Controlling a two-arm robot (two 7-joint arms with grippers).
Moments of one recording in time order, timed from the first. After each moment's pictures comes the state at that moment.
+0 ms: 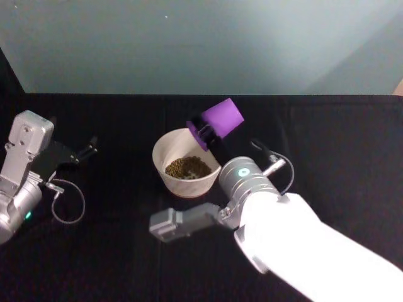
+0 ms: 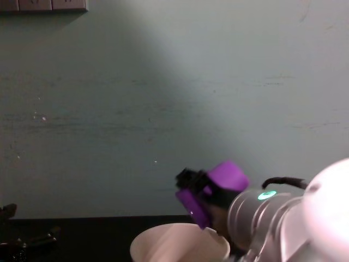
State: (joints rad) left arm -0.20 0.60 0.45 -1.41 -0.25 -0.12 0.03; right arm 0.47 0.34 -0.93 -1.58 -1.65 0.36 0.51
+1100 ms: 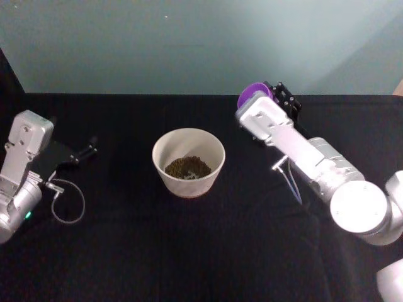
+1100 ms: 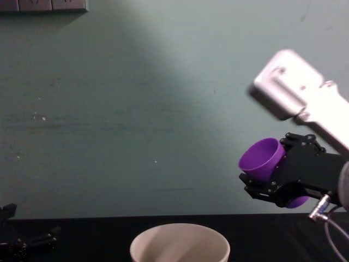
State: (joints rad) left arm -0.20 0.60 0.45 -1.41 -0.25 -0.12 0.03; right arm 0.16 0.20 -0.29 -1.69 -0.58 0.16 0.24
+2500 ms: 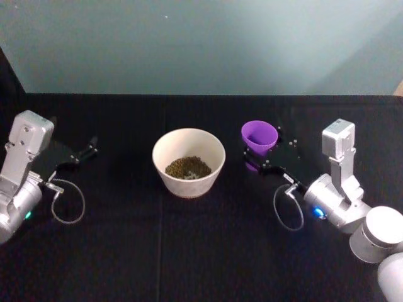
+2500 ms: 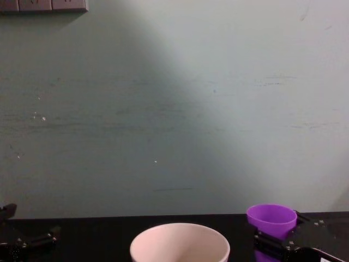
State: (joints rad) left arm -0.20 0.60 0.45 -1.41 -0.25 -0.12 0.03; right arm 0.35 0.19 -0.19 -0.98 0.18 -0.42 0.60
